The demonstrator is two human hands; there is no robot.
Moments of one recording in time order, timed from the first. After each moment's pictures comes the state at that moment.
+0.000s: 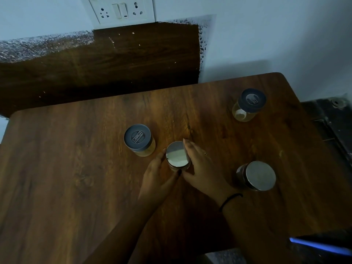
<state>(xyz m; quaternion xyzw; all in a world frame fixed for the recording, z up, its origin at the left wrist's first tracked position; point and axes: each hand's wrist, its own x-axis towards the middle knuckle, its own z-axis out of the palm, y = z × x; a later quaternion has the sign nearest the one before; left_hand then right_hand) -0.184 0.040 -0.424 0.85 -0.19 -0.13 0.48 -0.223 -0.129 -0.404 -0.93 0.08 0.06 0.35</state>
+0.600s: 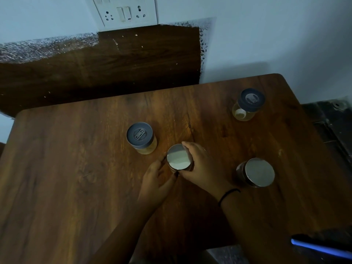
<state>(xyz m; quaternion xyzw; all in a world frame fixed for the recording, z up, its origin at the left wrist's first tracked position) -0.199 0.055 -0.426 0.84 -0.16 -0.17 0.50 -0.228 -0.127 -0.405 -0.93 0.08 0.02 0.37</state>
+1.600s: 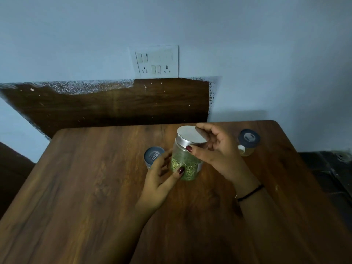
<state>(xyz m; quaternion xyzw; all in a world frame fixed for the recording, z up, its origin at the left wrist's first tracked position) -0.202 0.054 -0.314 0.76 -0.17 -0.09 0.63 -0.217 -0.143 -0.253 -0.76 0.04 -0.11 0.64</state>
